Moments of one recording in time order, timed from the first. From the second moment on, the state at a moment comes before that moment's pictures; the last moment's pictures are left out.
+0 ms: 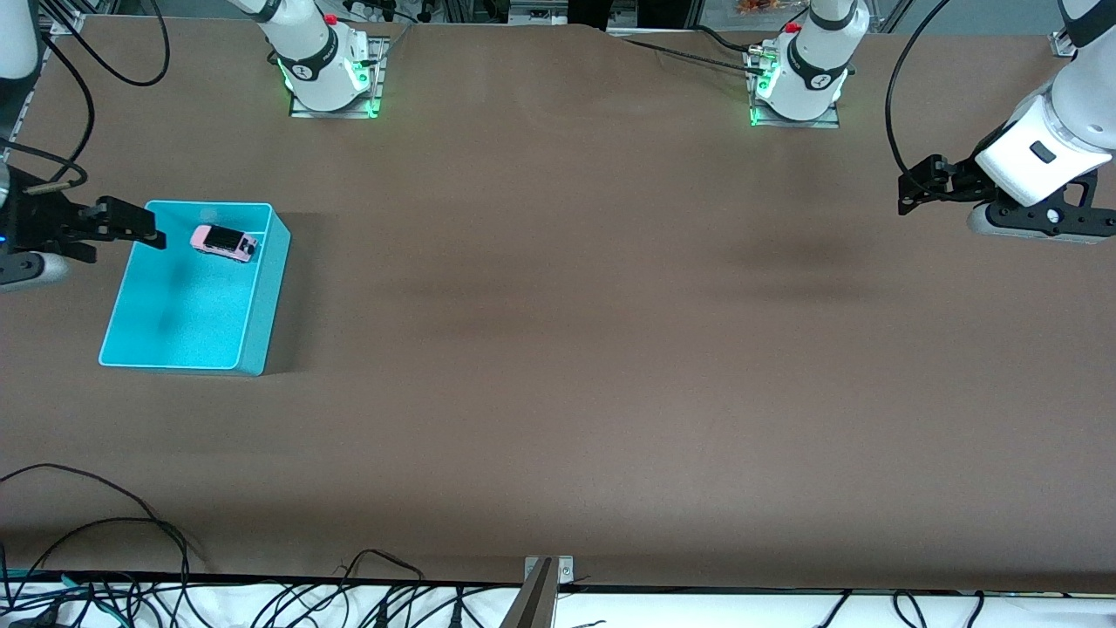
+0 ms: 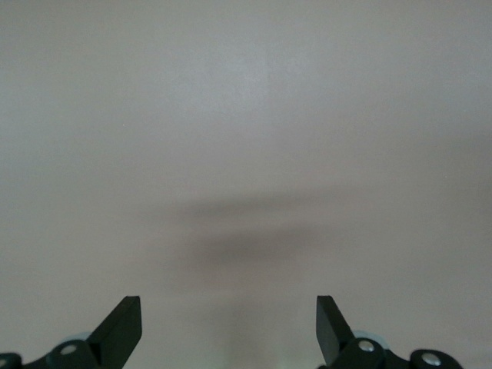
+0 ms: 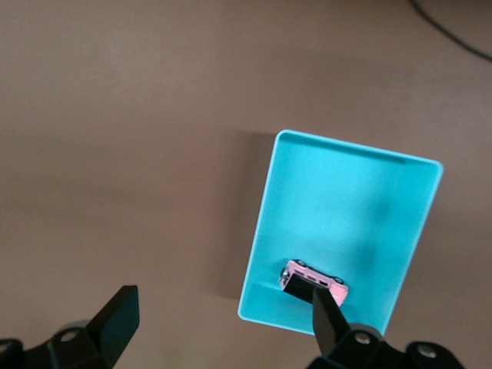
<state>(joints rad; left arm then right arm) -0.01 -0.02 -0.07 -1.67 0.00 1.56 0.01 0.22 0.18 -0.30 -1.44 0.10 1.53 -0.25</state>
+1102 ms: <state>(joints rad) -0.01 -0.01 -0.08 -1.65 0.00 1.56 0.01 0.30 -0.18 -0.27 -1.78 -0.03 1.62 0.00</state>
